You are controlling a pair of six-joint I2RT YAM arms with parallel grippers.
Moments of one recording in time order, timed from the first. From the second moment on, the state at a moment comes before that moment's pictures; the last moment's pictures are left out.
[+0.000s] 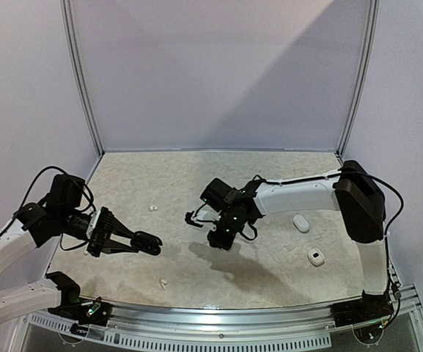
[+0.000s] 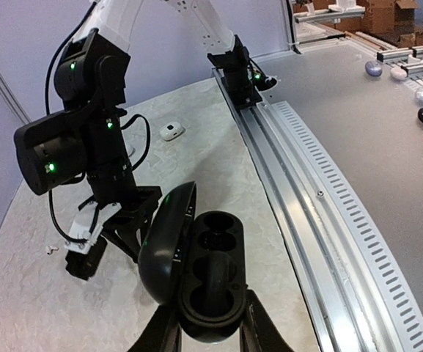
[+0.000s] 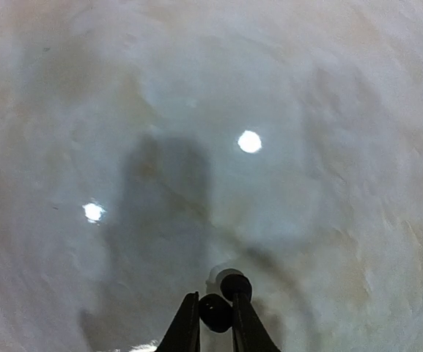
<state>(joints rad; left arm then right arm) -0.43 0.77 0.60 -0.59 1.09 0.97 1.02 2.13 1.56 -0.58 -0.08 -0.19</state>
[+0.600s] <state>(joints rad) -0.43 0.77 0.59 -0.54 1.08 0.93 0.97 1.95 1.29 -0.66 0.27 0.78</state>
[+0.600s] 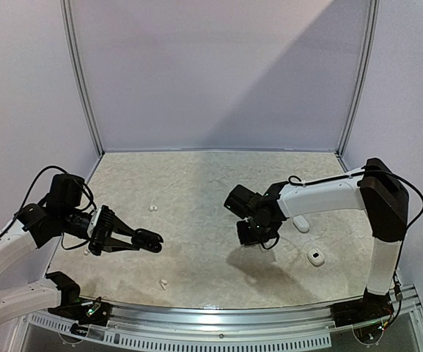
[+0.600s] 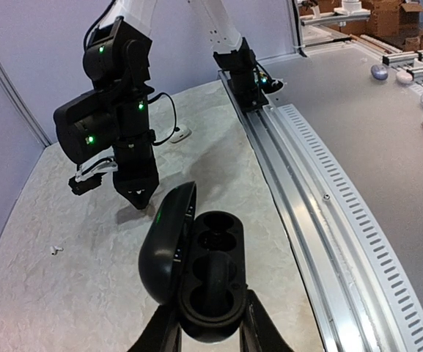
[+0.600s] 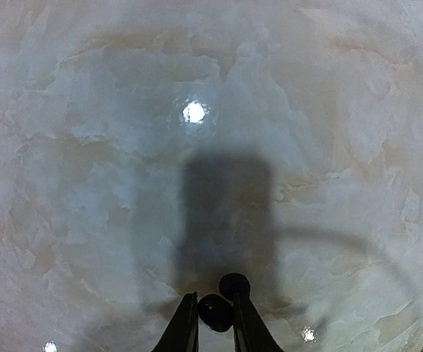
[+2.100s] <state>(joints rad) -0.43 0.80 0.61 -0.55 1.03 0.94 0.94 1.79 1.04 -0.44 -0.01 -0.68</state>
